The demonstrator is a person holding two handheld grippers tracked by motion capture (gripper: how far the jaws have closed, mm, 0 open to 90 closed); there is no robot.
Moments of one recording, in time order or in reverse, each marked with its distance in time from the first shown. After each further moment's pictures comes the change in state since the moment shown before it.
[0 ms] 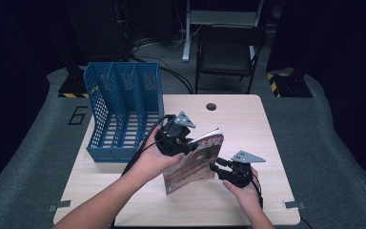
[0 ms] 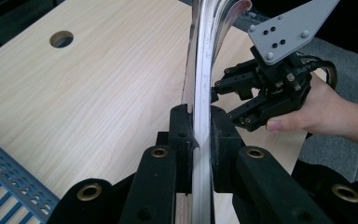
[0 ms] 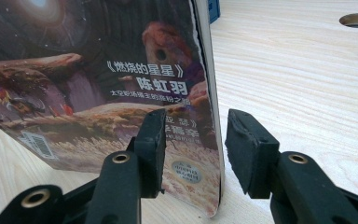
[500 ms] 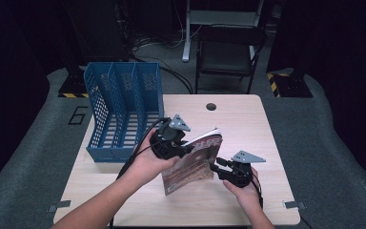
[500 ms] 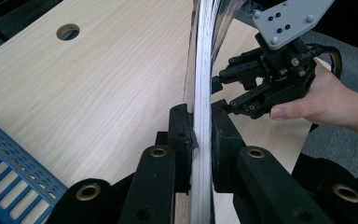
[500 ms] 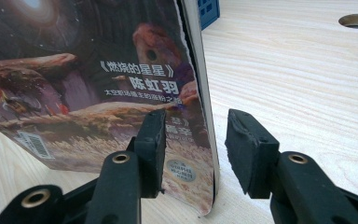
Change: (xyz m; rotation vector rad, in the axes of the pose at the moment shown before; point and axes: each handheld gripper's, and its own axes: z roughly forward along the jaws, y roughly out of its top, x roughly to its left) left arm 0.002 -0.011 -0.006 0.009 0.014 0.003; right arm 0.000 0.000 0.000 -0.001 0.004 -0.005
